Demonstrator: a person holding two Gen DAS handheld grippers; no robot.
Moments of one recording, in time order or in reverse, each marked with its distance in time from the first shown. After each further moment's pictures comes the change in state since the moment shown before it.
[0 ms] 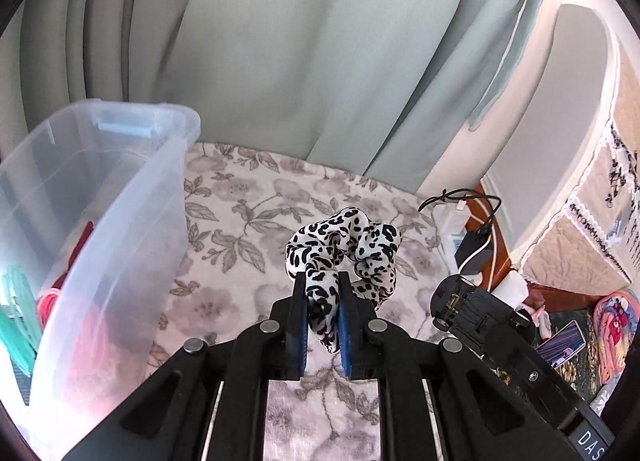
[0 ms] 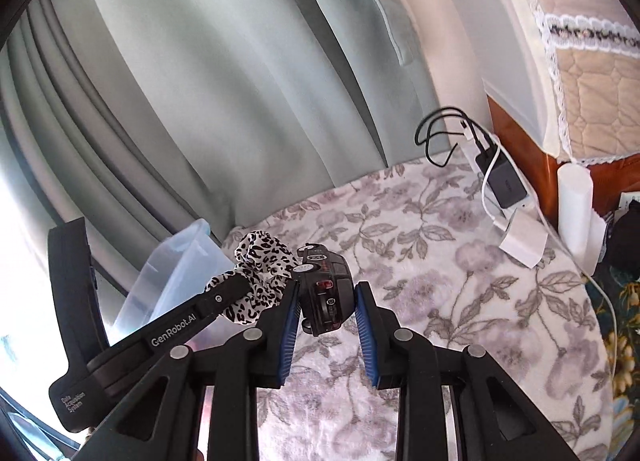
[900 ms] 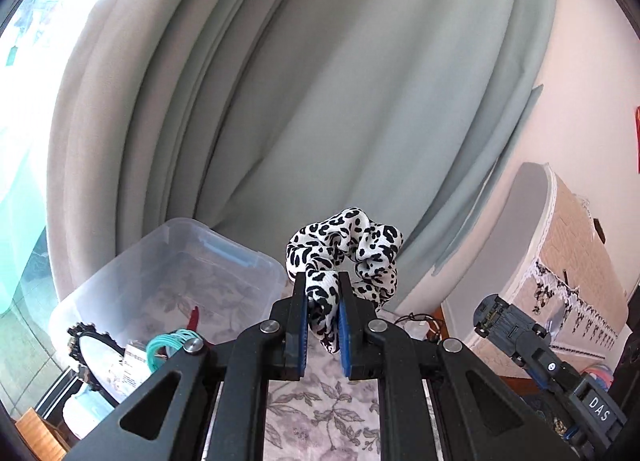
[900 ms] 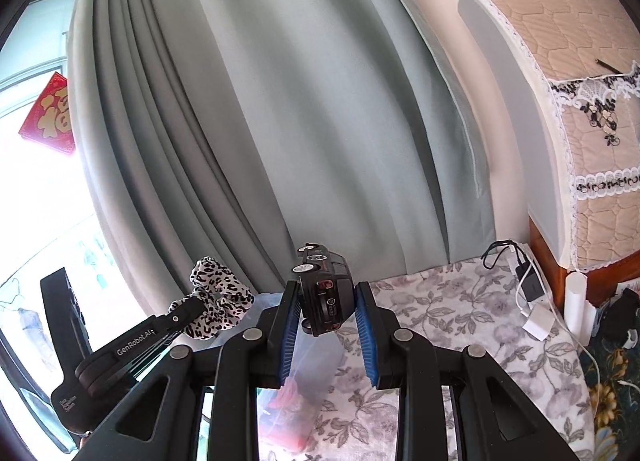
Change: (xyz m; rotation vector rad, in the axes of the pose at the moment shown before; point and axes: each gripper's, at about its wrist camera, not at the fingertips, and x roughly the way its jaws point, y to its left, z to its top) left arm -0.193 0.071 0.016 -0.138 -0.401 -0.019; right arm -0.122 0.114 0.012 -0.151 -0.251 0.139
